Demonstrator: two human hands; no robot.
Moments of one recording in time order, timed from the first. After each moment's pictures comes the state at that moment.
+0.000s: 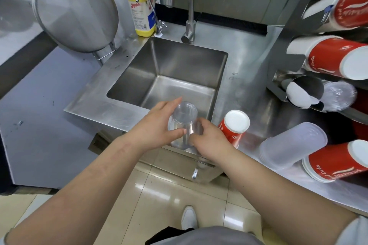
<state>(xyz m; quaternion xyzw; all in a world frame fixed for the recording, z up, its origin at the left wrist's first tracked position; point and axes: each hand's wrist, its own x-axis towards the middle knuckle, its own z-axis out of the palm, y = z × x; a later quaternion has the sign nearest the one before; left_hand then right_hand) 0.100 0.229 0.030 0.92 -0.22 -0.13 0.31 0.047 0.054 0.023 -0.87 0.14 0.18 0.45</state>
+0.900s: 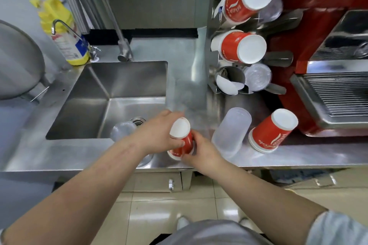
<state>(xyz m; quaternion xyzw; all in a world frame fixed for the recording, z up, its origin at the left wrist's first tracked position) 0.097 0.089 0.055 0.89 -0.38 -0.21 0.14 -0.009 -0.036 -0.012 -0.85 0.22 0.08 0.47</state>
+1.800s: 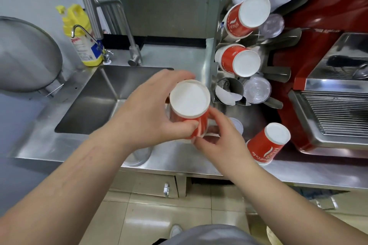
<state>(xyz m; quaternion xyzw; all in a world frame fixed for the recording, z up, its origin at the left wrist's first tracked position) 0.044 0.083 0.182 0.85 -0.42 0.02 0.32 -0.044 -0.074 0.088 -0.81 0.11 -0.12 0.56</state>
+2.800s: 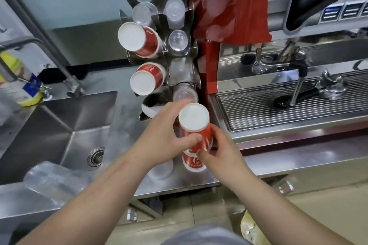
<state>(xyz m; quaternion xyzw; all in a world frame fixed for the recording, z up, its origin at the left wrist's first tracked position) -0.022 -0.117 0.134 0.80 -0.44 -0.10 0.39 -0.137 -0.245 0.060 -0.80 0.24 -0.12 0.54</state>
